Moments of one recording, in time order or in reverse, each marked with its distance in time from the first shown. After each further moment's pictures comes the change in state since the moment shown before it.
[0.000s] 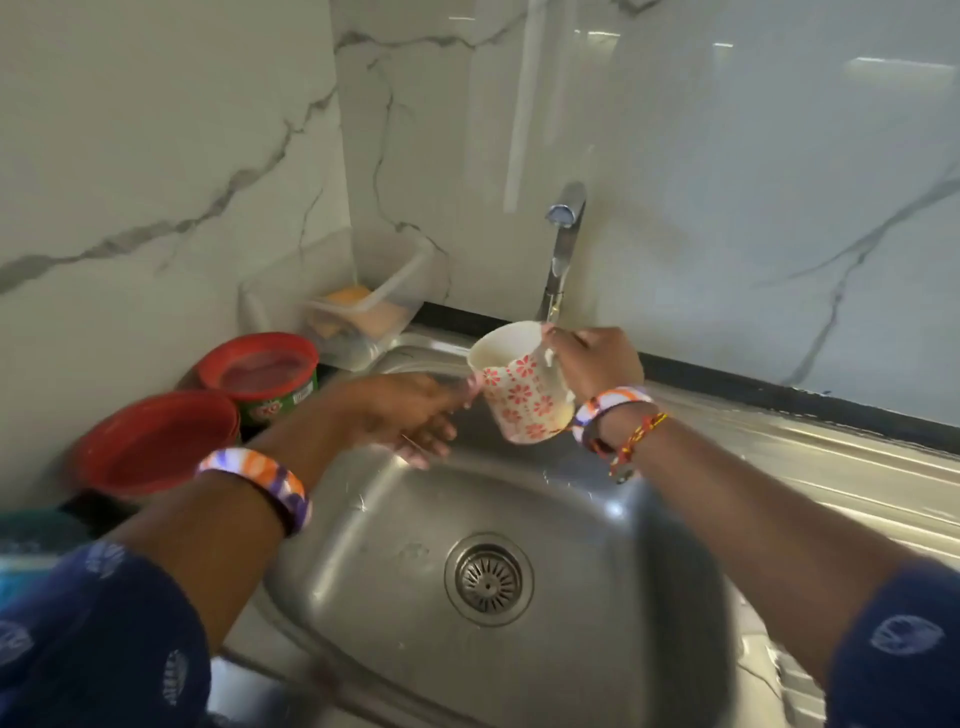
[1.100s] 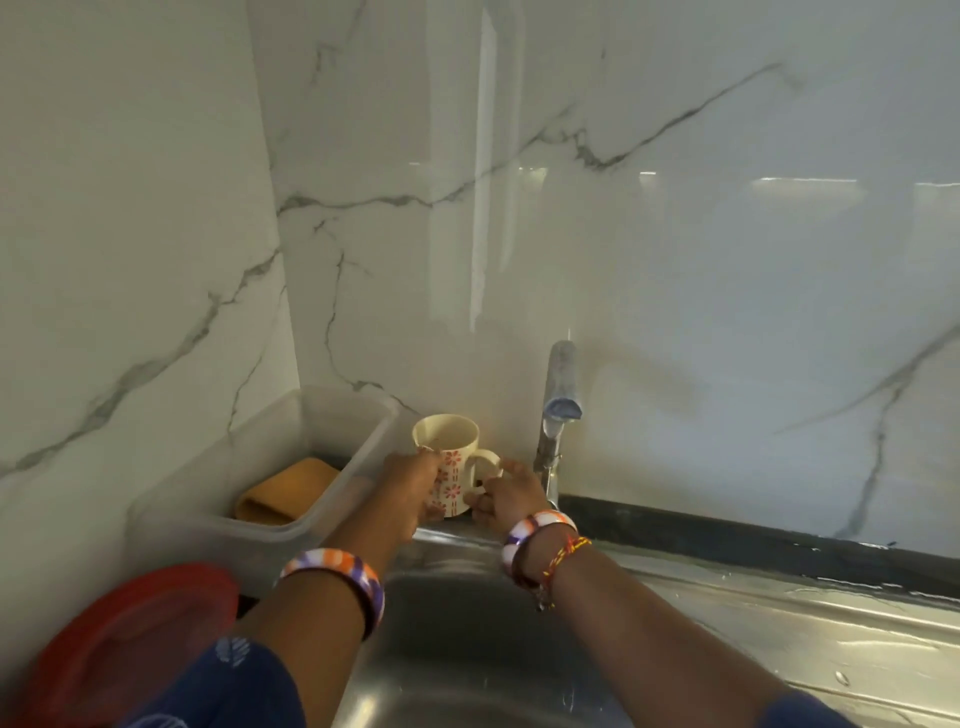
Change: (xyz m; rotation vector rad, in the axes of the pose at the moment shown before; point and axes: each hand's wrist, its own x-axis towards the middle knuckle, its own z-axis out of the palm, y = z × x) left_hand 0.165 0.068 -0.053 -0.441 0.455 0.023; right_hand 0.146 -0.006 0.118 0.439 -0.348 0.286
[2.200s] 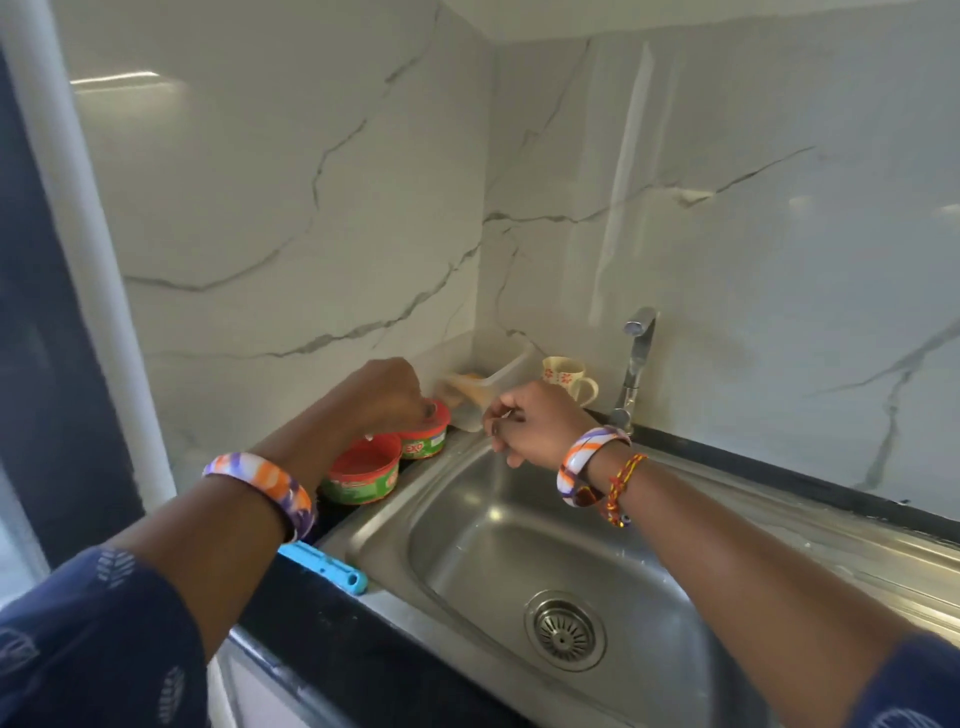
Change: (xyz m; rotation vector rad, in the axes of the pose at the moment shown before) left_hand -0.312 -0.023 -0.166 1.149 0.270 0.339; right_hand -0.318 -0.036 0.017 -0.740 -0.310 -0.708
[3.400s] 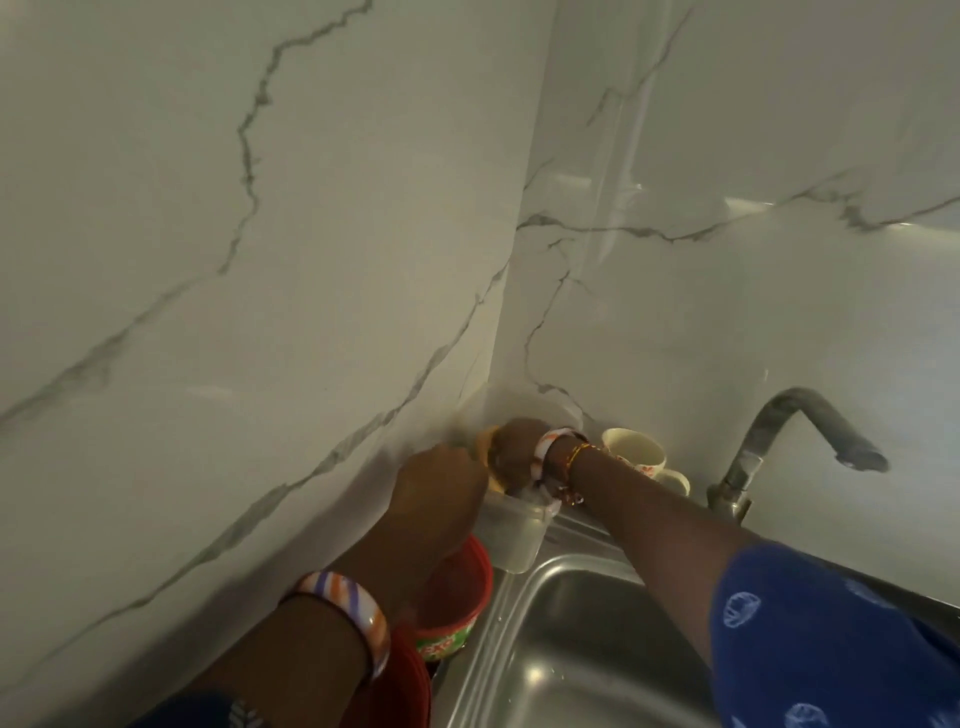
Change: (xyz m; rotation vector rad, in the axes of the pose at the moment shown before) left_hand 0.238 -0.062 0.081 0.409 0.341 0.386; right_hand 0.309 0.077 0.047 -0.599 -0.239 0.291
